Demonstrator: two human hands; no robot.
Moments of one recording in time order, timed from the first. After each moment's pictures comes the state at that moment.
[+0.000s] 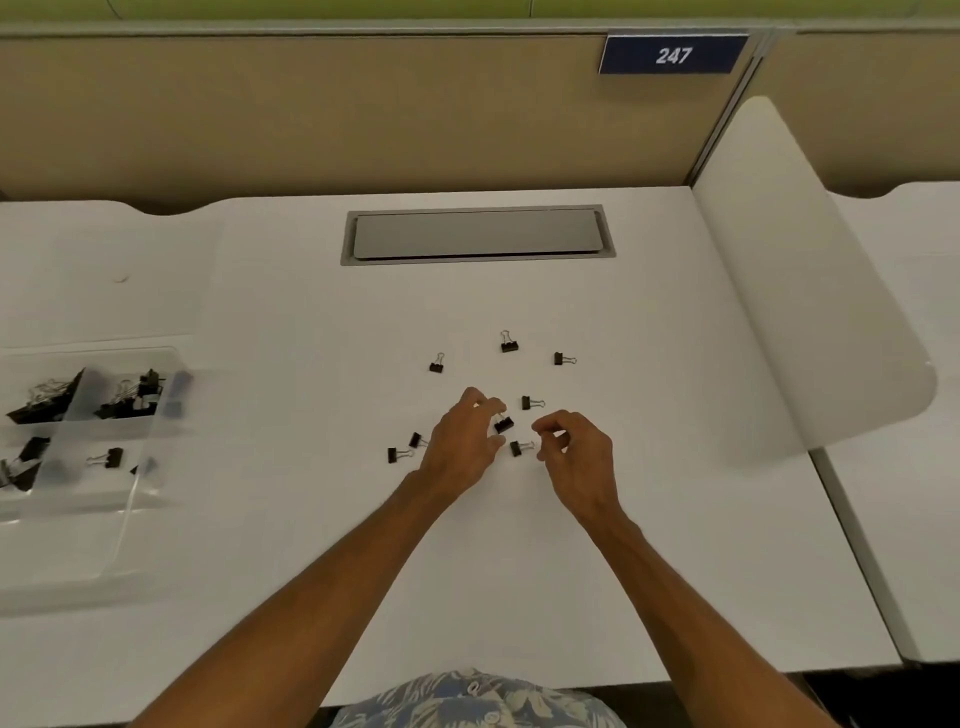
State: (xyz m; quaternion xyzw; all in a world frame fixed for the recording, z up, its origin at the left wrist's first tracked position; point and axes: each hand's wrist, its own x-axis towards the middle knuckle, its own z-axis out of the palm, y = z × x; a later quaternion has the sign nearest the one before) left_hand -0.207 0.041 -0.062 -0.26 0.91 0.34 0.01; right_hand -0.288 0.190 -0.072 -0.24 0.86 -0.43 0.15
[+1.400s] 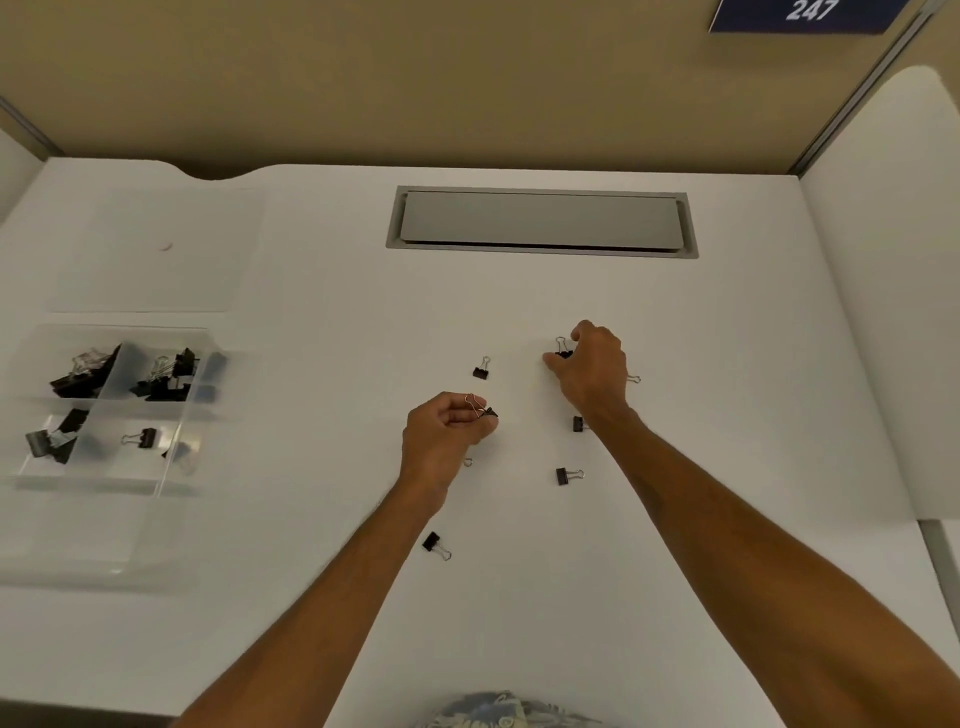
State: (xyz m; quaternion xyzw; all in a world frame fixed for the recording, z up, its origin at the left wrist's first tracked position) left_hand -0.182 -0.009 -0.048 -0.51 0.55 0.65 -0.14; right_hand -0.384 0.049 -0.083 -0.25 0.92 -0.26 0.14
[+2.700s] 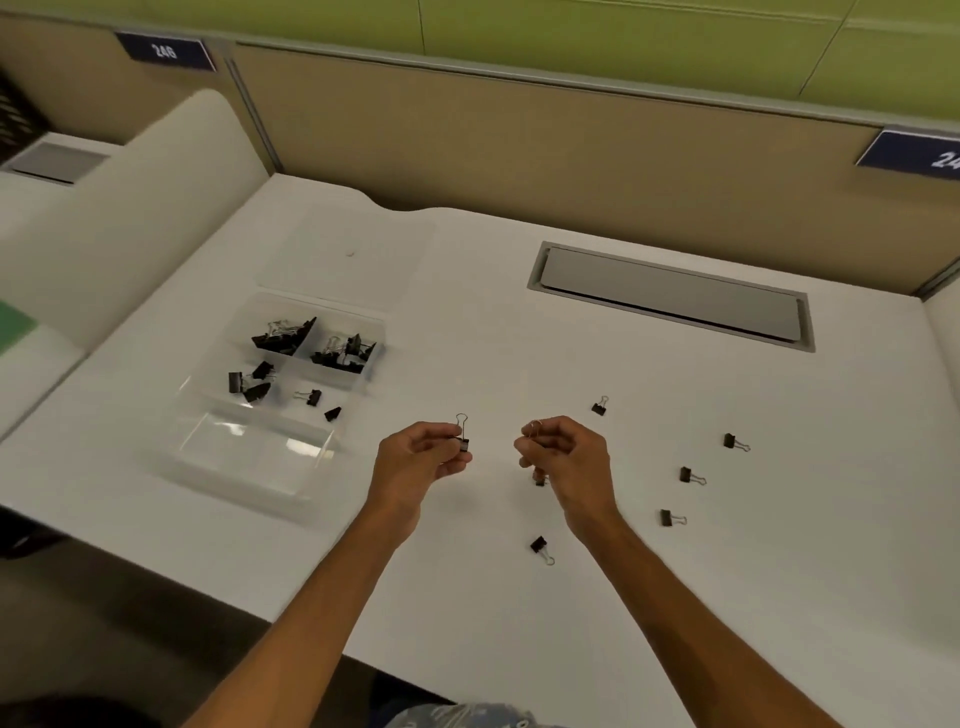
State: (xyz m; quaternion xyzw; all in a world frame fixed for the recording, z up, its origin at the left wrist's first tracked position) left_hand -0.010 -0.055 -0.004 -0.51 0.43 0.69 -0.28; right_hand -0.181 0.036 -0.019 -0.22 0.67 -0.58 0.41
